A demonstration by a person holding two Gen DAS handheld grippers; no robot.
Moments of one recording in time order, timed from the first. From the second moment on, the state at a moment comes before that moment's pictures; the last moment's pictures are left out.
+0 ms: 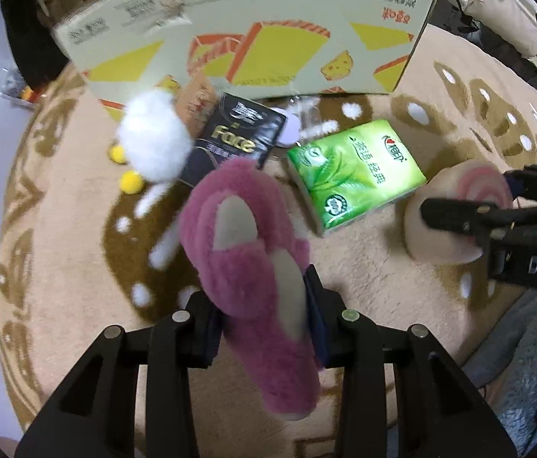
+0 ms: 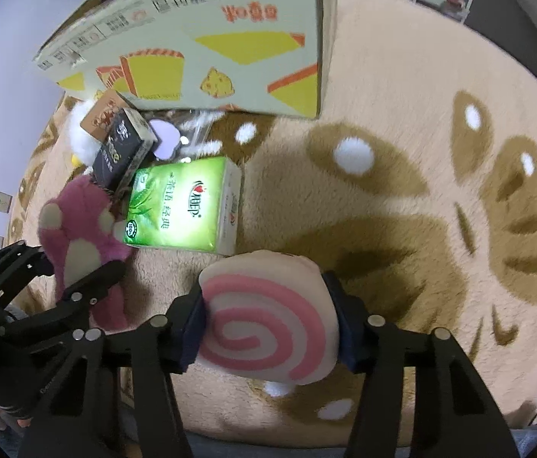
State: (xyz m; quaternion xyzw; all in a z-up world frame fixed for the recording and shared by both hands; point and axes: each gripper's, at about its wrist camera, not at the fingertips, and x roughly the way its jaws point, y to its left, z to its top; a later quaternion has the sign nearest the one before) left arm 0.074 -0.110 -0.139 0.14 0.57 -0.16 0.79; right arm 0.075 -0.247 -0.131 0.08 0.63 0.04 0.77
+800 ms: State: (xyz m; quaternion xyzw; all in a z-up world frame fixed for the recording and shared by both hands) left arm 0.069 -0.082 -0.037 0.17 0.36 -0.07 0.92; right arm 0.056 -0.252 -0.036 0.07 0.43 0.04 0.90
